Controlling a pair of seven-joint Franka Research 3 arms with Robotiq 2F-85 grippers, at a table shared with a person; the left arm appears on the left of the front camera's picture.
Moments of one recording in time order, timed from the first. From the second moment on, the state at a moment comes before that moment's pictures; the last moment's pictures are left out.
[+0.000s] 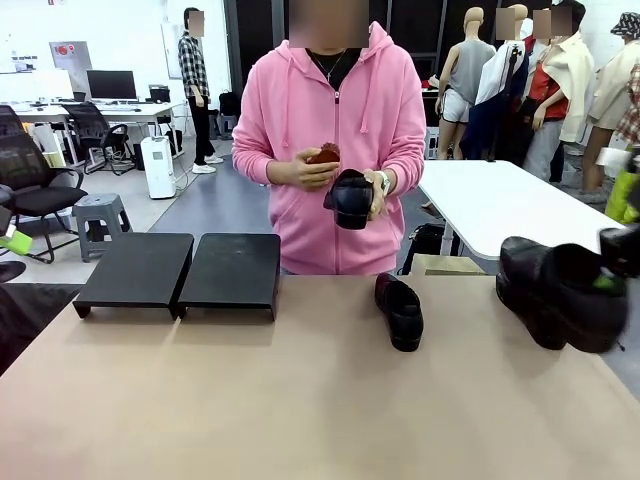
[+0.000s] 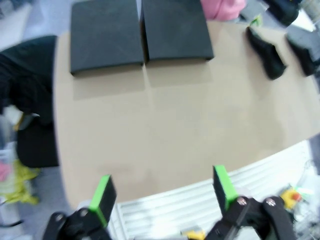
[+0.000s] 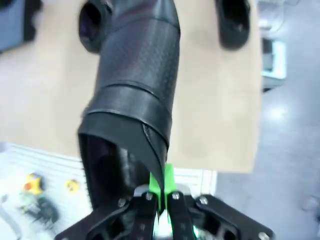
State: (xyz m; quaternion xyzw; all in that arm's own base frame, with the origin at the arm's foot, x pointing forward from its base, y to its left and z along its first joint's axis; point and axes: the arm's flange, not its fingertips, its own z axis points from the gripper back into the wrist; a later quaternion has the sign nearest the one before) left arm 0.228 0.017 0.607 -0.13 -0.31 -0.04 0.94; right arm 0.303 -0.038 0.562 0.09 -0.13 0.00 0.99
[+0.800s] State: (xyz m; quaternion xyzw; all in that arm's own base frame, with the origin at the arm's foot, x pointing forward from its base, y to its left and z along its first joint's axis) left arm 0.228 0.017 0.607 -0.13 -0.31 -0.04 0.94; right arm 0.255 -0.023 0.551 0.11 -0.15 0.02 0.98
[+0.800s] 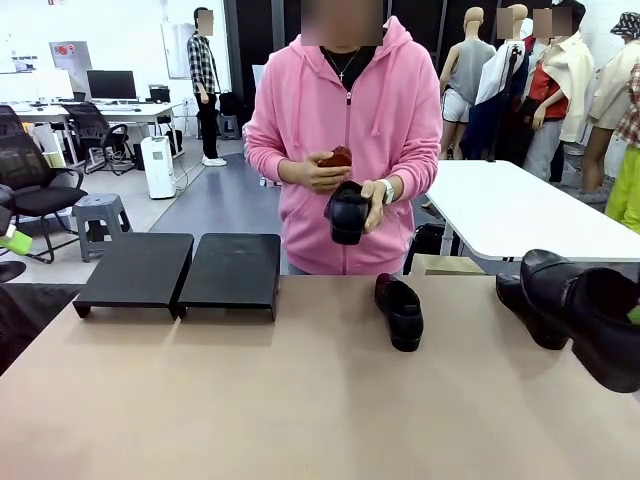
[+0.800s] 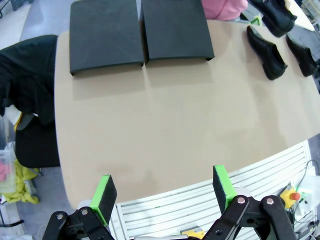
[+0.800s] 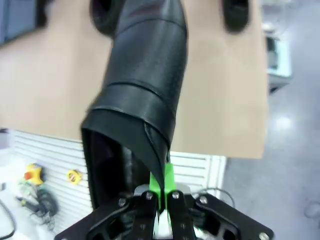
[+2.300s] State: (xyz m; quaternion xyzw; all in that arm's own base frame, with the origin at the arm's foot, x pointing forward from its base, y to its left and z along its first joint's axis) left arm 0.228 0.017 0.607 -0.13 -0.31 -0.04 0.94; right arm 0.271 -0.020 0.571 0.18 -0.22 -0.12 0.95
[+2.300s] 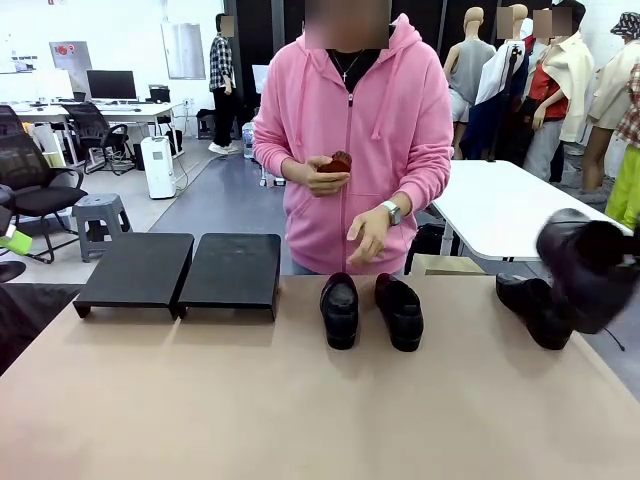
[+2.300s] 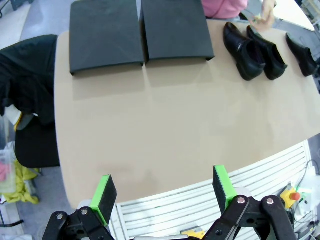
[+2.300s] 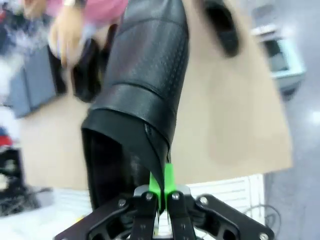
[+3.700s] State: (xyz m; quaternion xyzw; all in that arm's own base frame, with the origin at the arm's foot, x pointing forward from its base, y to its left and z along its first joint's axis) left arm 0.228 0.017 0.607 -0.13 -0.31 -0.04 0.94; right arm 0.362 0.359 0.339 0.22 -0.09 0.05 0.97
